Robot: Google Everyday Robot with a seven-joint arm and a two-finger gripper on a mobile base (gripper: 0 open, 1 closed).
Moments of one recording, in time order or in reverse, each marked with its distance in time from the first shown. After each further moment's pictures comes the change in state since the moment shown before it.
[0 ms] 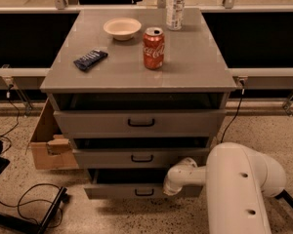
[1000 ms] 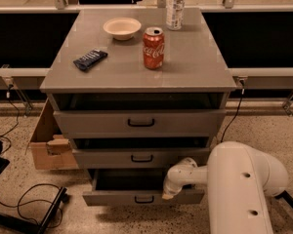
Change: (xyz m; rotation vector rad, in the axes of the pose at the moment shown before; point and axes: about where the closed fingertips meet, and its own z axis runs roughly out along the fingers) arm -0.003 -0.001 -0.011 0.000 0.000 0.000
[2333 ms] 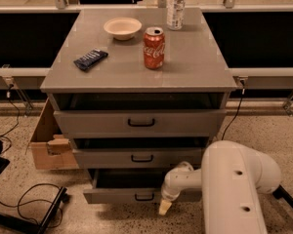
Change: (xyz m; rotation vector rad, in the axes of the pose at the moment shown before) arm 0.004 0.024 0.016 -0.033 0.032 0.018
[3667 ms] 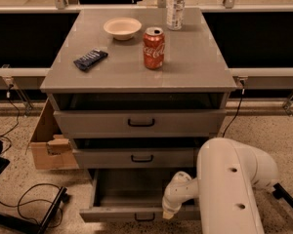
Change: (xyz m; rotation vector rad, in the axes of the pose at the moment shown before) arm 0.021 0.052 0.009 -0.039 0.079 0.024
